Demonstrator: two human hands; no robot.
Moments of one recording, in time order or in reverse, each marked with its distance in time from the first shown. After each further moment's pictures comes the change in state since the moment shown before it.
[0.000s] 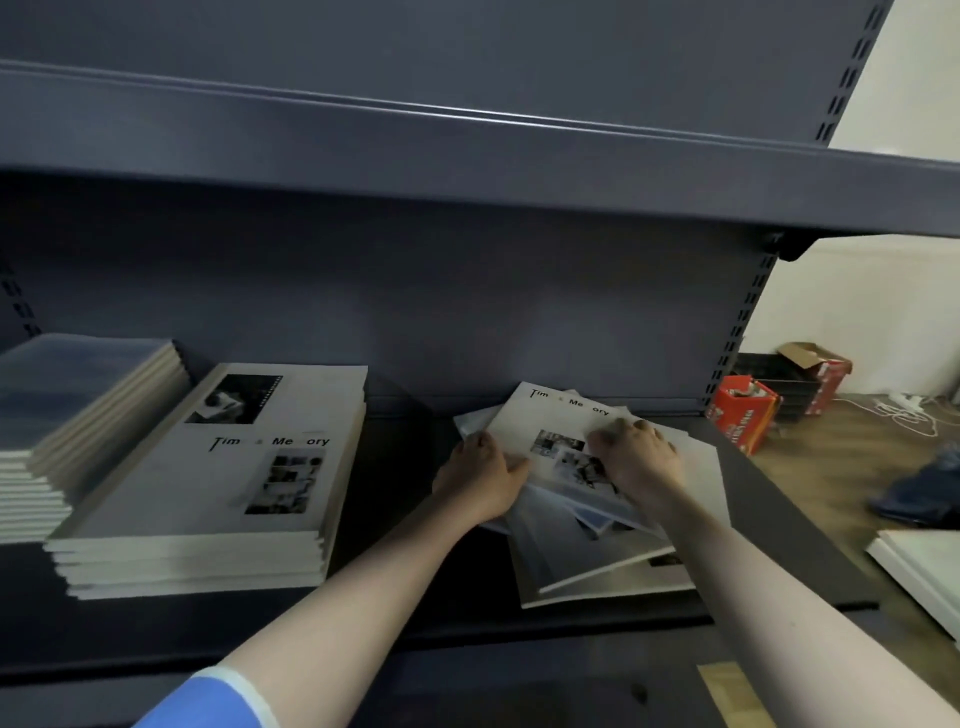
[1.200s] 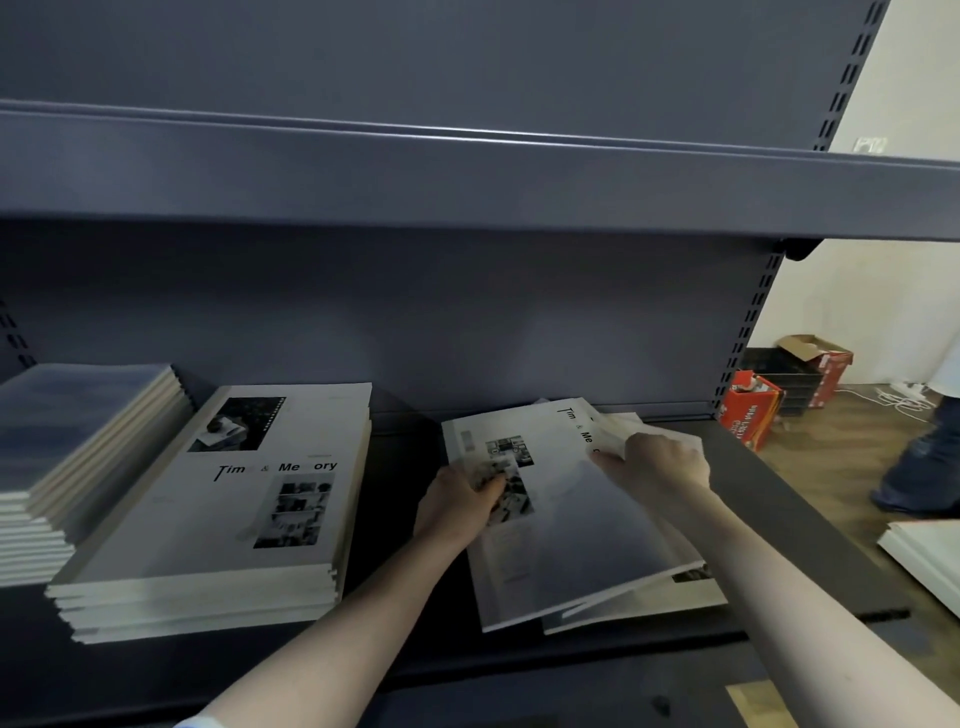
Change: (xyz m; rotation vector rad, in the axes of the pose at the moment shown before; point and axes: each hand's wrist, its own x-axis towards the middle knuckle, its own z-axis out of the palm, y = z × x) left_hand 0.010 -0.039 0.010 -0.385 0.133 -0.251; right_hand -0.003 -0.007 -0.011 -0.305 0.019 -0.009
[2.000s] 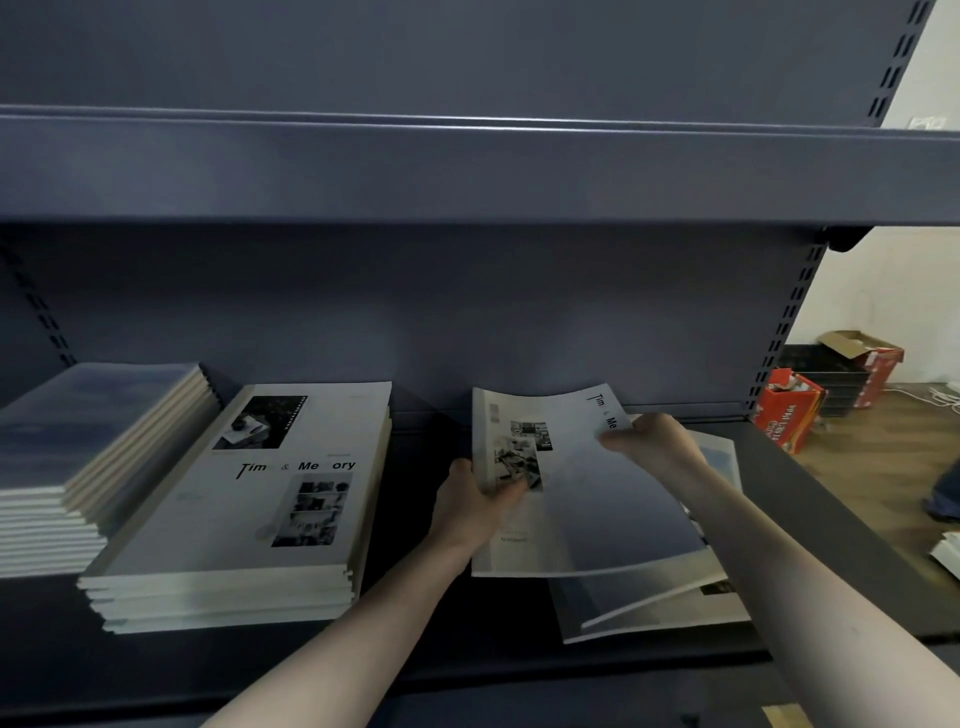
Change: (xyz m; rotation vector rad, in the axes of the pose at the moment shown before) left_hand -0.009 -0.003 -0.005 -0.300 0.023 0.083; right_hand 0.039 -0.007 0.012 0.698 -0.118 0.036
